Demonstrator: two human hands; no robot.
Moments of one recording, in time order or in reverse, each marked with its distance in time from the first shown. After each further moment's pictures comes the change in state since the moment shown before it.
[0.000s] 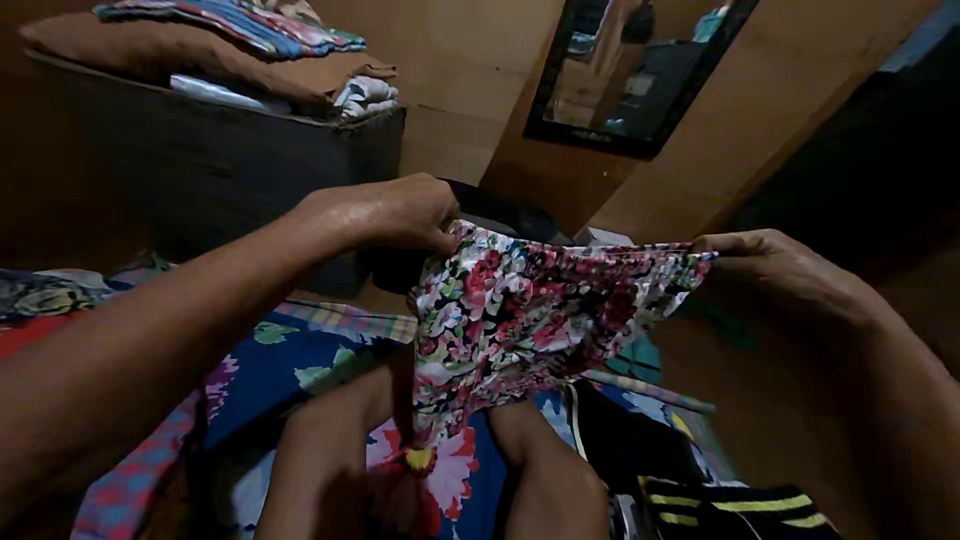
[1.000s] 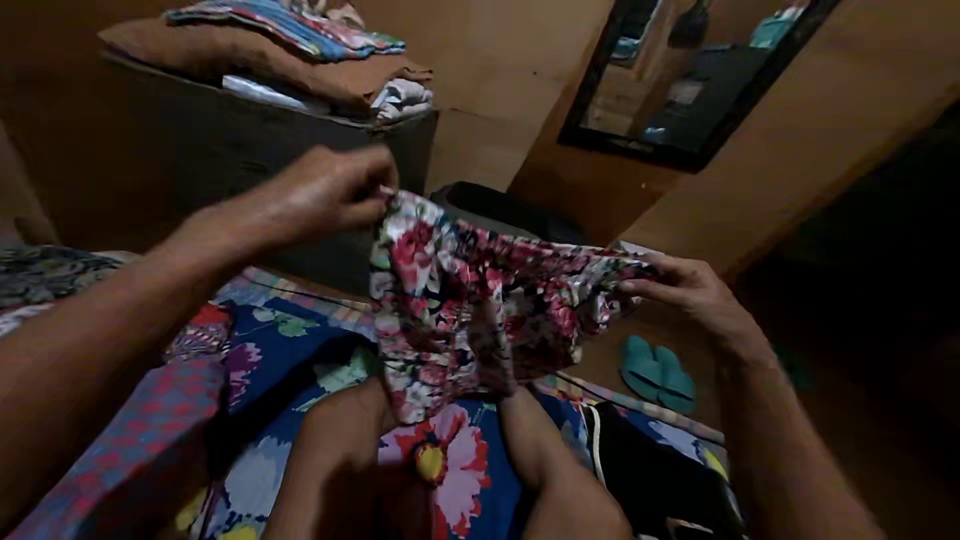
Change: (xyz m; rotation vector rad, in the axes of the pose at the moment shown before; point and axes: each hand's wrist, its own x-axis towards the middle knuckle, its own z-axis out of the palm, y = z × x) left_hand -0.076 -0.072 0.016 -0.083 0.539 0.014; right_hand 0.043 -0.006 0.098 0.191 -0.015 -0.336
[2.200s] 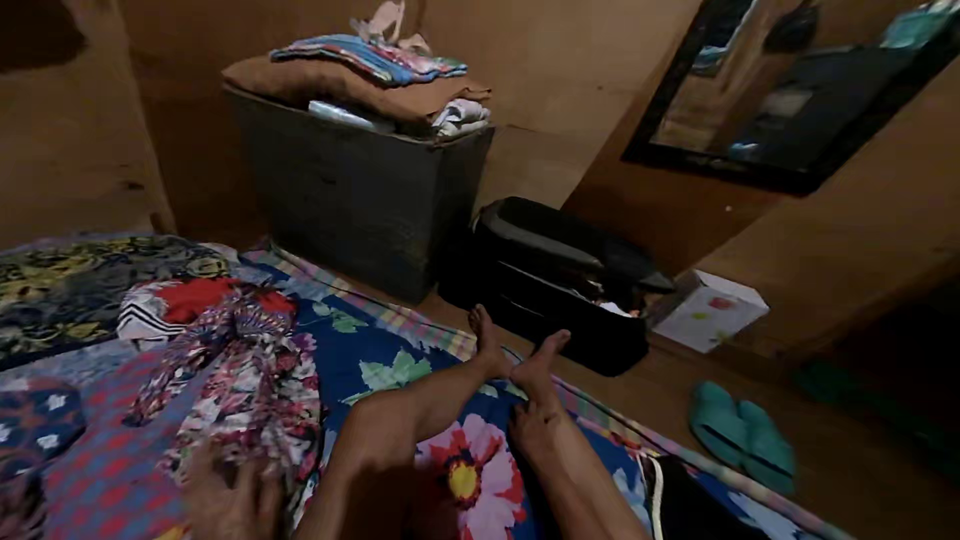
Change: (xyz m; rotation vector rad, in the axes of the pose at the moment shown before) left_hand -0.332 0.076 0.171 0.338 0.334 -1.023; right_hand -0.077 0.046 0.231 -0.863 -0.803 0.416
